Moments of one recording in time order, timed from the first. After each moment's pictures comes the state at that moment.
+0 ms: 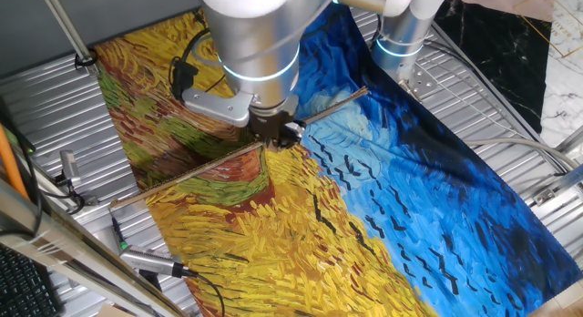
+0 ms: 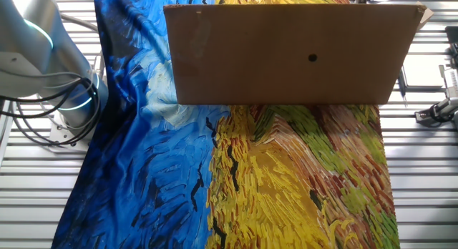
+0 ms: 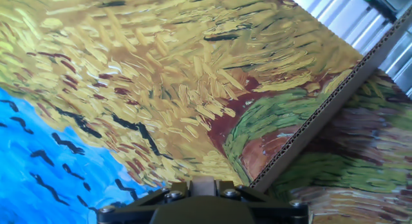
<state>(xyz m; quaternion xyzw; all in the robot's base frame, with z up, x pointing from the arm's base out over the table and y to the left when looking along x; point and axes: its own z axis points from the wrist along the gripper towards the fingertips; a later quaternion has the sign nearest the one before) 0.471 0.197 0.292 0.37 -0.93 0.01 0.06</state>
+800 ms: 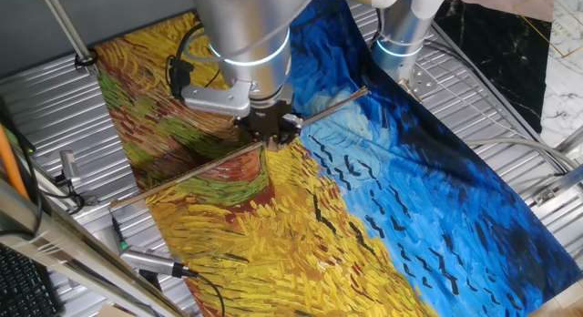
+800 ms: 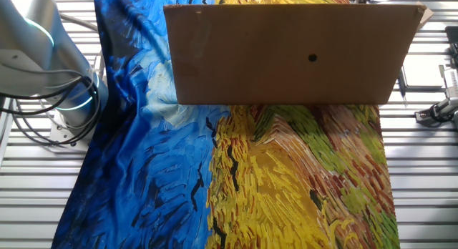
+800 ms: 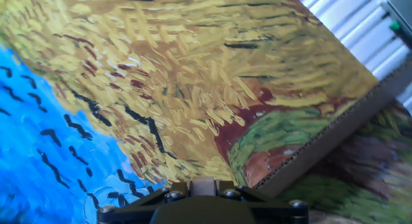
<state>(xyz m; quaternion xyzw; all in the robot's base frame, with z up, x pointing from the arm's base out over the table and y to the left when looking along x) 0.471 0.200 0.292 0.43 -0.90 -0.02 0.04</state>
